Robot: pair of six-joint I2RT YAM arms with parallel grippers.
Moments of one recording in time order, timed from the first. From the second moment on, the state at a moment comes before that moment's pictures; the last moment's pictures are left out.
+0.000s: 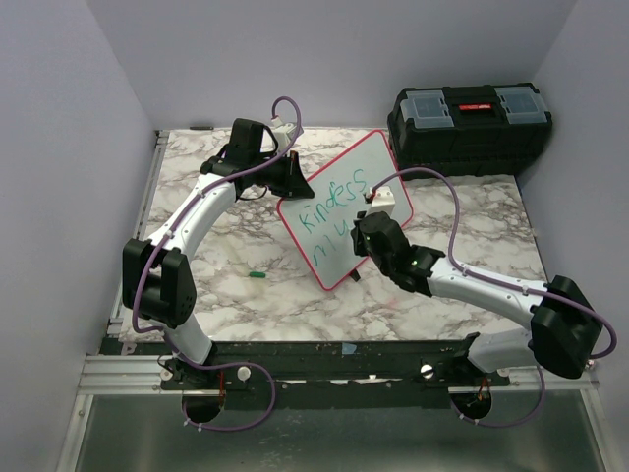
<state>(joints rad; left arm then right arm) -0.32 1.67 1.47 -0.50 0.72 -0.17 0.87 1.34 0.82 0.01 0.50 0.43</state>
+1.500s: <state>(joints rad) -0.32 1.67 1.47 -0.51 0.72 -0.17 0.77 1.36 0.92 -0.03 0.43 0.43</state>
